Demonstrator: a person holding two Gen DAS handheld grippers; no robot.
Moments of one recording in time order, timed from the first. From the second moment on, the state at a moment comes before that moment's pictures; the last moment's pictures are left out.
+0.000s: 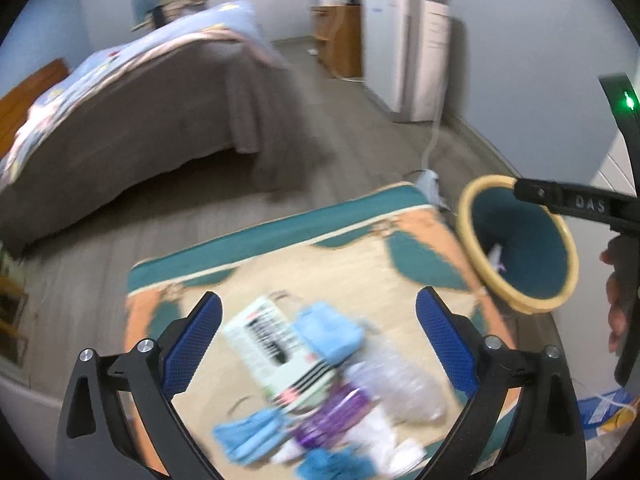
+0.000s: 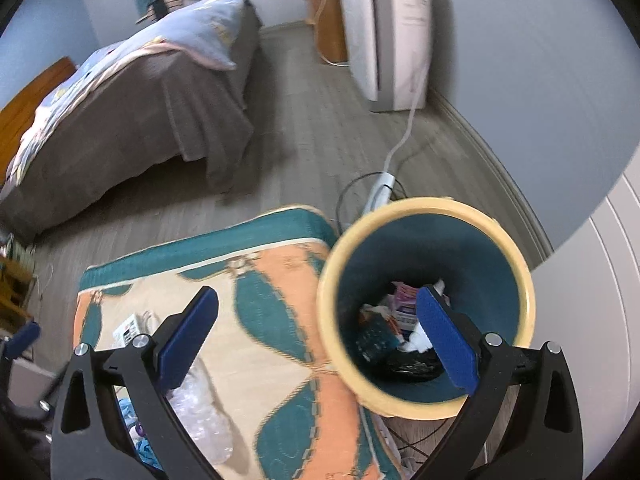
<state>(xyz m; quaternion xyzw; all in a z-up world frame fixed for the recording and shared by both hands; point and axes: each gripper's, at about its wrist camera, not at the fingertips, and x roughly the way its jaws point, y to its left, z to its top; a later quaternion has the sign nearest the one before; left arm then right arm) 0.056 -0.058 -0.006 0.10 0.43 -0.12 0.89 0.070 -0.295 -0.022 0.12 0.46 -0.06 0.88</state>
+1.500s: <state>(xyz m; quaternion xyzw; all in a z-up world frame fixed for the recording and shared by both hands) 0.061 0.094 -0.046 0.00 0.49 -0.06 0.87 0.062 -0.139 -0.137 0.06 0.65 0.09 0.76</state>
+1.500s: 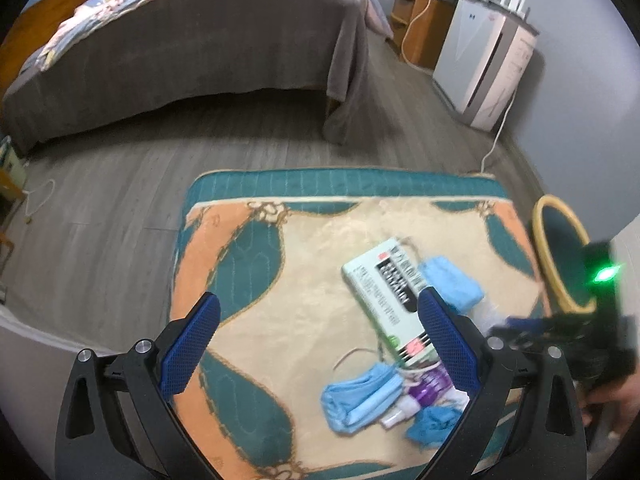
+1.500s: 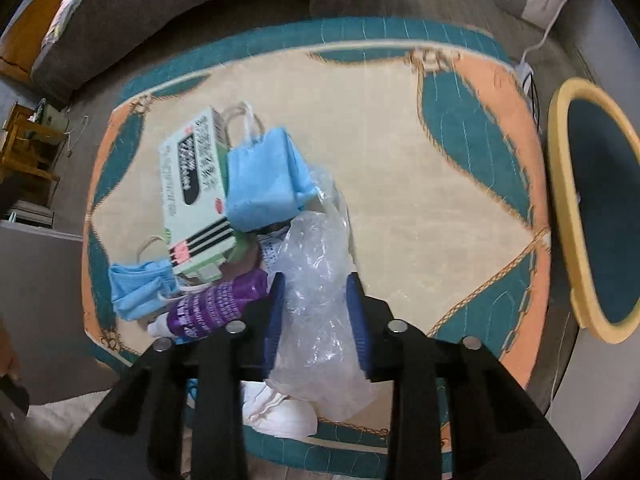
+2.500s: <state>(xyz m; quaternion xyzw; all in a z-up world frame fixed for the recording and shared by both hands) 0.079 -0.073 -0.144 0.11 0.53 -0.17 0.82 0.085 -0.227 -0.070 0.06 0.55 0.04 0.83</state>
